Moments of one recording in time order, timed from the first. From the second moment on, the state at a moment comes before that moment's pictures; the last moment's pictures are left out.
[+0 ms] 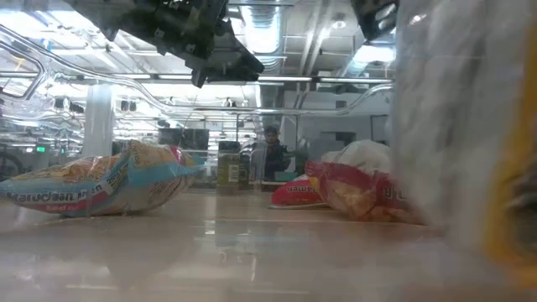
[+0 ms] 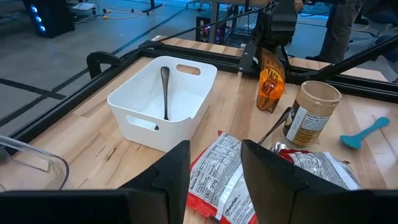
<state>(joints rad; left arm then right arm) -0.07 1.38 0.69 0.38 -0.36 -0.16 0.46 1.52 0.85 0.16 -0.27 -0.02</state>
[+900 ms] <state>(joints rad) -0.07 1.38 0.69 0.38 -0.36 -0.16 0.41 1.52 0.85 0.09 -0.30 0.13</state>
